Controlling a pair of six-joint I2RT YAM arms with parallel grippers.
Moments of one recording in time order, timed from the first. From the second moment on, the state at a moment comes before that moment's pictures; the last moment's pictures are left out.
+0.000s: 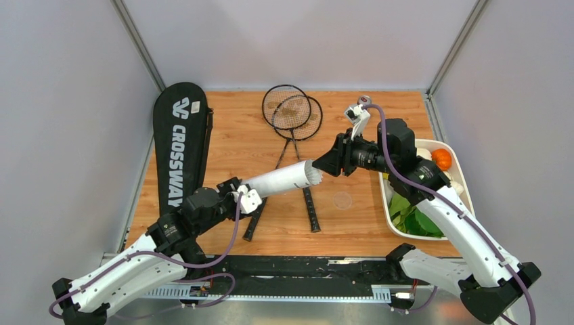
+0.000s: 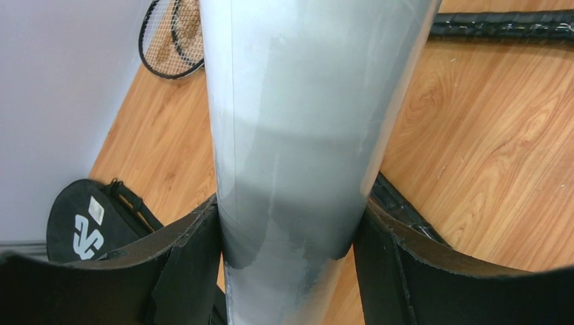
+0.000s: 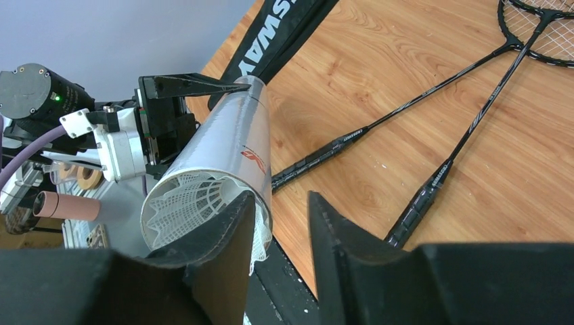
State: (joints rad) left arm -0.89 0.51 0.53 -0.42 -0.14 0.53; right arm 0.59 1.01 1.17 -0.49 -0.49 0.41
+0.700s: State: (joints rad) left arm -0.89 0.52 0.53 -0.38 -0.08 0.50; right arm 0.60 1.01 1.05 -0.40 -0.52 0.43
